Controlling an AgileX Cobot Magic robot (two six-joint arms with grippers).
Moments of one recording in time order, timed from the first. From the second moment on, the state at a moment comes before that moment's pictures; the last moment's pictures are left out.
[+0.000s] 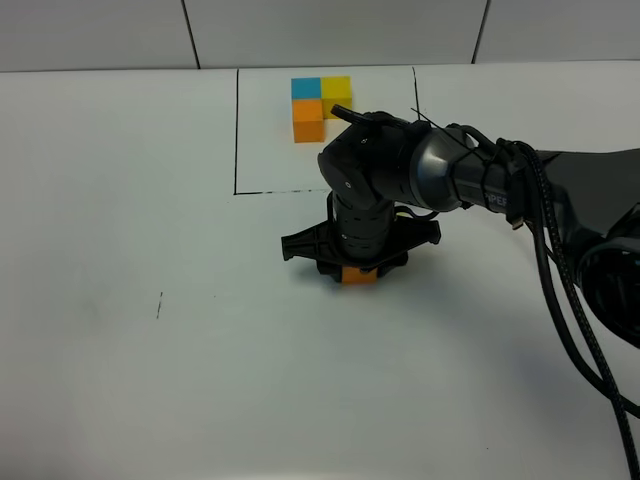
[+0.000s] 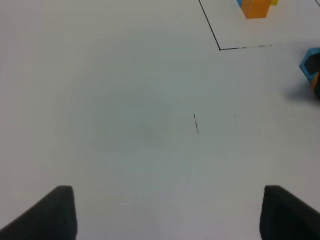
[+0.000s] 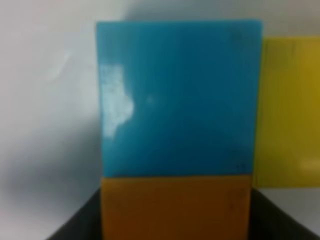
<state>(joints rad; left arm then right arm) 0.01 0.00 -0.50 -0.11 1.04 0.08 0.70 2.23 -1.58 -0.13 0.86 0.72</state>
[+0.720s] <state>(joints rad) 0.01 0.00 -0.50 -0.11 1.04 0.08 0.69 2.08 -1.57 -0.08 0.93 0.63</state>
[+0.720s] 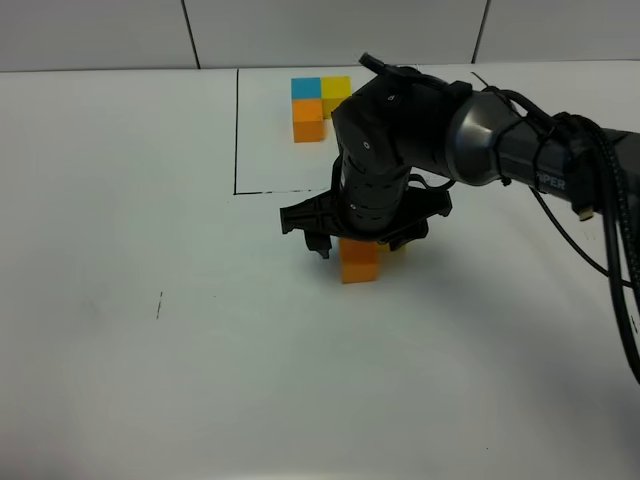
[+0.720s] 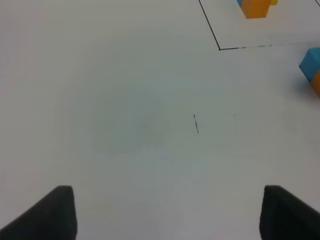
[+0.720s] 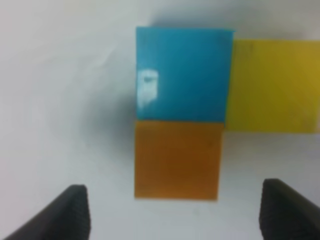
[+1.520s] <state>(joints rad) 0.01 0.00 -0.50 -0.11 1.04 0.08 0.19 1.81 -1.29 -0.07 0.81 0.14</state>
